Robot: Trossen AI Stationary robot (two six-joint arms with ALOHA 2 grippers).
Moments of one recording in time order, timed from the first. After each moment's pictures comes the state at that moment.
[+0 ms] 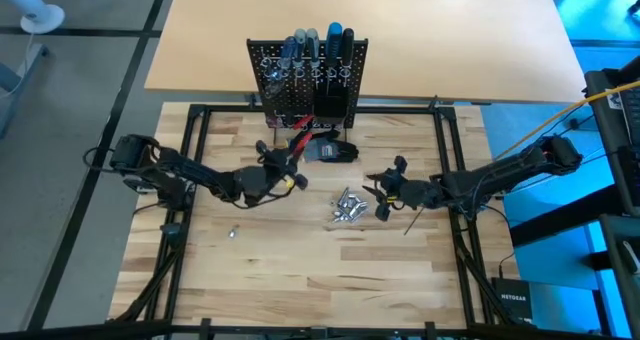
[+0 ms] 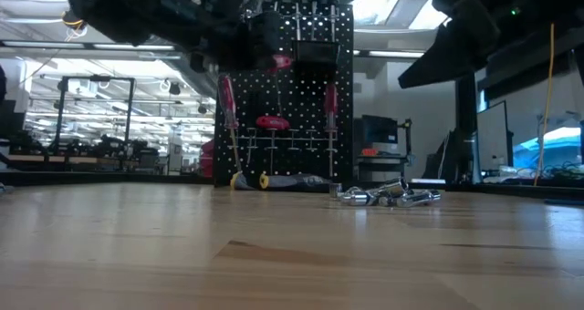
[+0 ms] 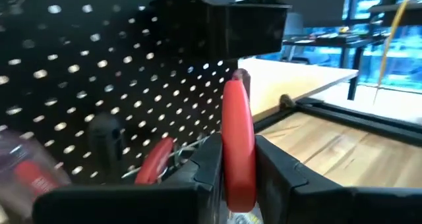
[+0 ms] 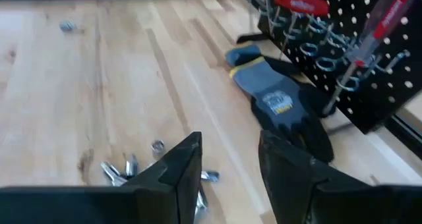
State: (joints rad) left arm -0.08 1.58 0.65 0.93 -0.99 0.03; right arm 0.24 1.07 0.54 -0.01 0.59 0.23
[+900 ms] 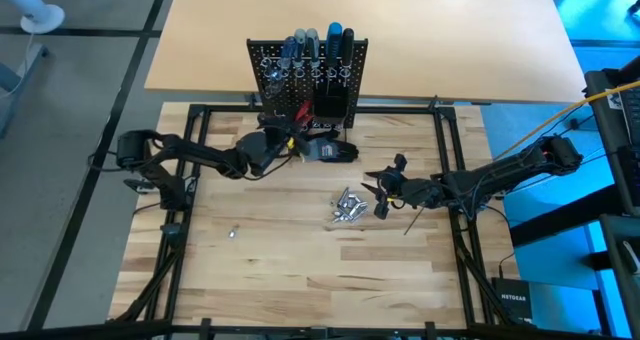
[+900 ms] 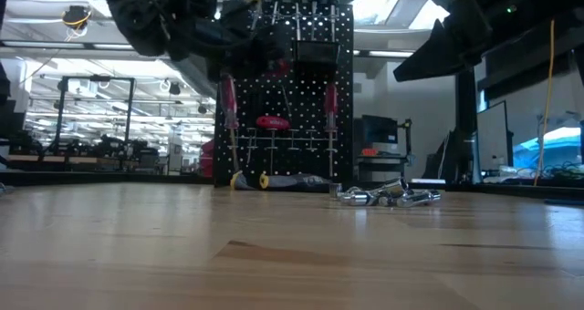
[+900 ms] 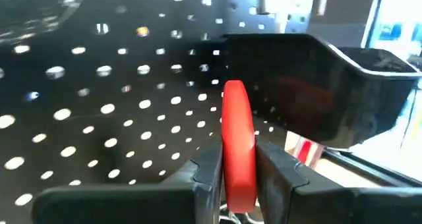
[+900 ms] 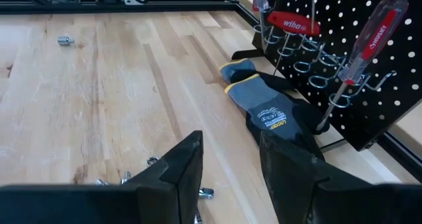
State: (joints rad) left arm 0.20 1.60 0.71 0.98 -0.76 -0.03; right arm 0.24 1.08 0.53 0.06 0.62 0.17
